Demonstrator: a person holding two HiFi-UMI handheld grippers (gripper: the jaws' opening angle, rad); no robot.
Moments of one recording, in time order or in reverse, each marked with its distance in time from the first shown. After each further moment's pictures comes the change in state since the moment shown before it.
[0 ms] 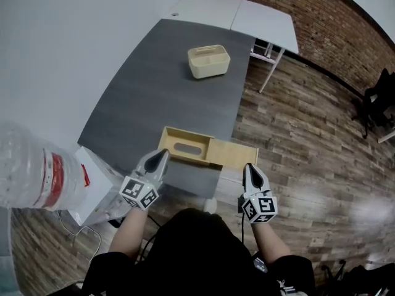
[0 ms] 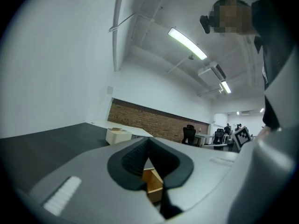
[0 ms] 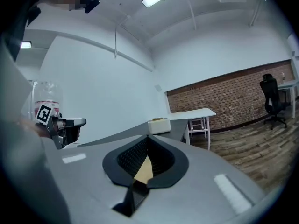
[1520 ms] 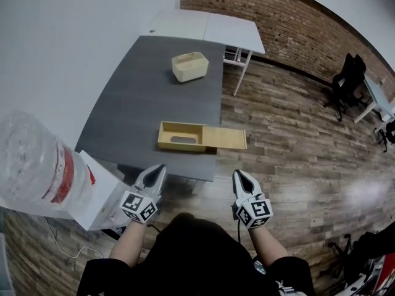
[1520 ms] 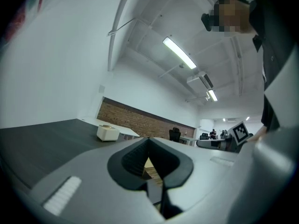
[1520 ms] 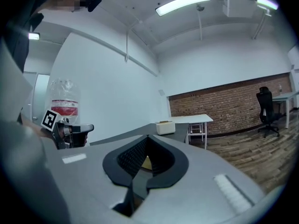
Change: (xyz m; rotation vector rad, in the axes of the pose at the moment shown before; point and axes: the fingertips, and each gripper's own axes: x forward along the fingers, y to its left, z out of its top) left arm -0.096 -0.039 -0.014 -0.045 -0.017 -0.147; right arm -0.097 0.099 -0.001 -0.067 -0.028 -0.029
